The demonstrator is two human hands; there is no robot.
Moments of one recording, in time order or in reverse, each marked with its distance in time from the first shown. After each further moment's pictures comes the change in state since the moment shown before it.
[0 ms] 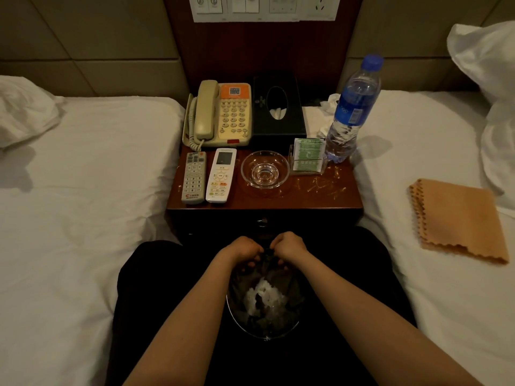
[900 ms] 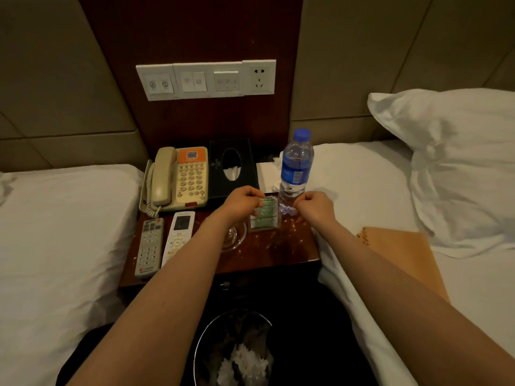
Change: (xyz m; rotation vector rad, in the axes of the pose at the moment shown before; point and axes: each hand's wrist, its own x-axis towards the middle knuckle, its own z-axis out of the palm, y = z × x) left_hand -0.029 0.195 -0.036 -0.058 0.162 0.617; right_hand -0.009 -0.019 -0.204 0.406 0.614 -0.314
